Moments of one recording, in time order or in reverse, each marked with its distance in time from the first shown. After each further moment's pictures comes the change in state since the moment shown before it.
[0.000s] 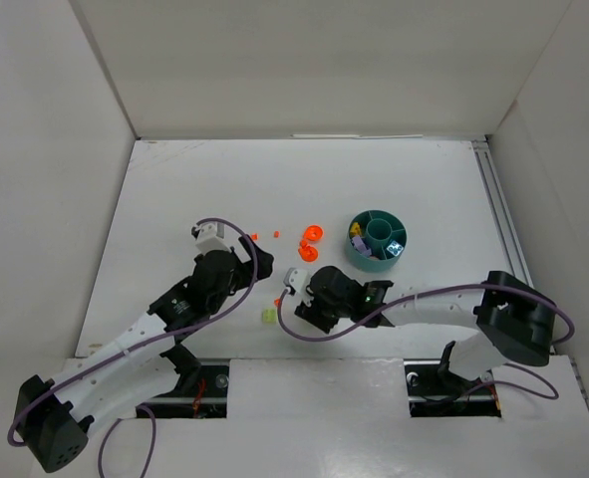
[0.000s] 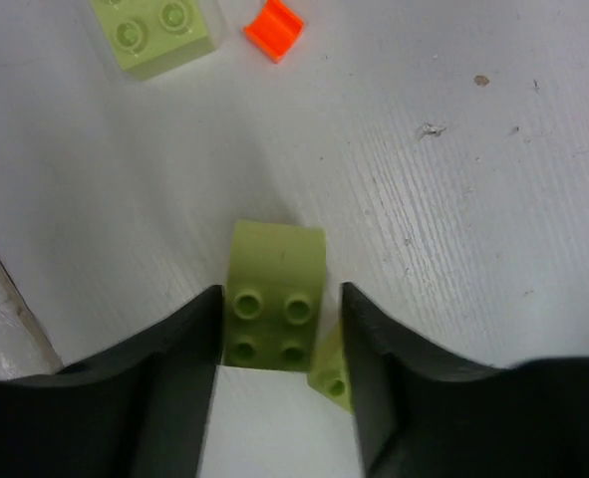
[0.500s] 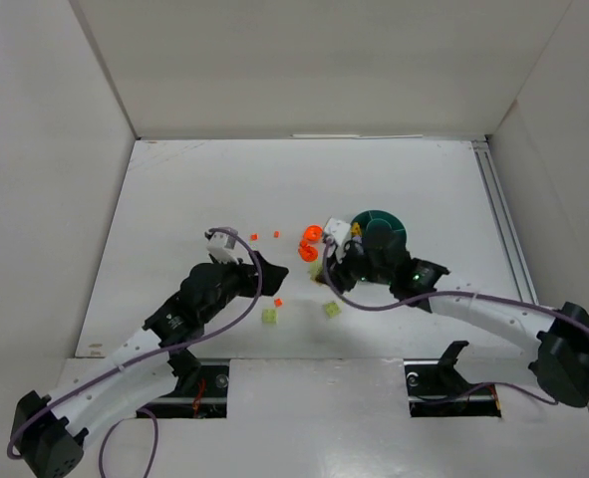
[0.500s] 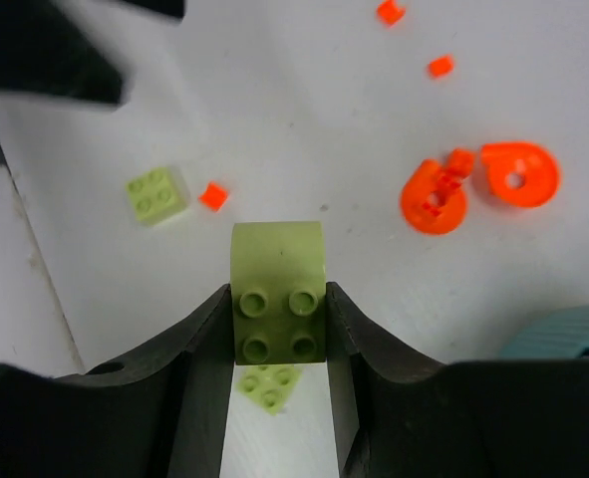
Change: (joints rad) left arm 0.000 -0.103 -0.114 0.210 0.228 0.182; right arm -0.217 -0.293 -0.011 0.058 -0.204 0.004
